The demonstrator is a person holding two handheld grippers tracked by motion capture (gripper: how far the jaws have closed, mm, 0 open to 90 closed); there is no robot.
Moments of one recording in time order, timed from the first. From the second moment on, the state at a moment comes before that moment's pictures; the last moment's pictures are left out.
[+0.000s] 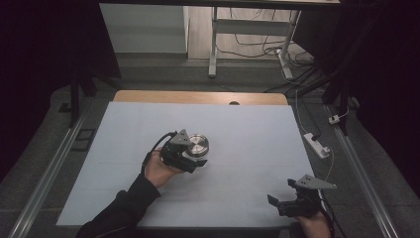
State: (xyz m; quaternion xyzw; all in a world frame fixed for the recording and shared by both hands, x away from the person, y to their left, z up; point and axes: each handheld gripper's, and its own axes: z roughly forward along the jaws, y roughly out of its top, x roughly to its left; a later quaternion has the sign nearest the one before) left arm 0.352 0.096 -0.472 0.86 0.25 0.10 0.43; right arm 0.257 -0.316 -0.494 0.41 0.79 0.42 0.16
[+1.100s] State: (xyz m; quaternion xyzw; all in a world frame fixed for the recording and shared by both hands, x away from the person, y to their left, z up) left arm 0.313 0.099 -0.449 0.87 0.20 0.09 0.44; right arm 0.257 -0.316 -0.494 0.41 0.80 0.42 0.15
